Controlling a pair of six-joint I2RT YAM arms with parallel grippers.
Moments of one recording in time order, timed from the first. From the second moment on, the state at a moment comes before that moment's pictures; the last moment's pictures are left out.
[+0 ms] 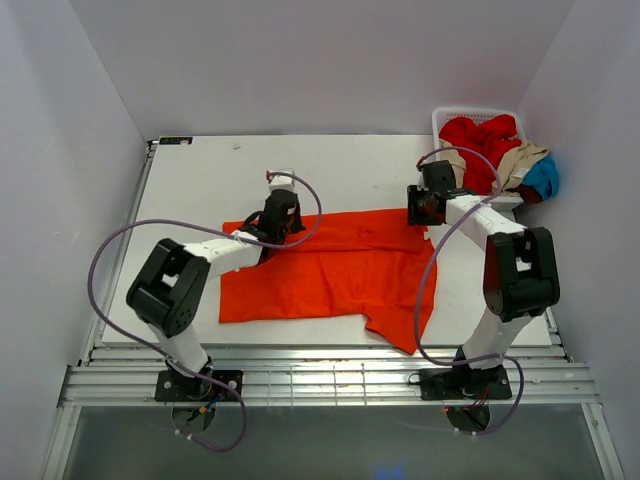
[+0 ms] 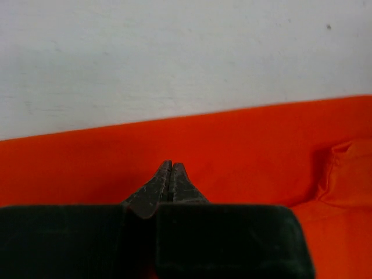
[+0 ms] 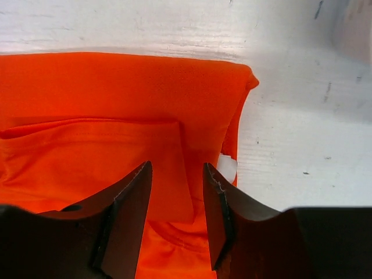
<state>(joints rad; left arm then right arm) -0.56 1.69 0.96 0.24 -0.34 -0.42 0.21 1.72 1.18 -0.38 0.03 0.13</state>
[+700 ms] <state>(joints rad) -0.66 1.99 1.21 0.28 -0.16 -0.36 0.21 1.77 1.16 -0.33 0.01 0.11</state>
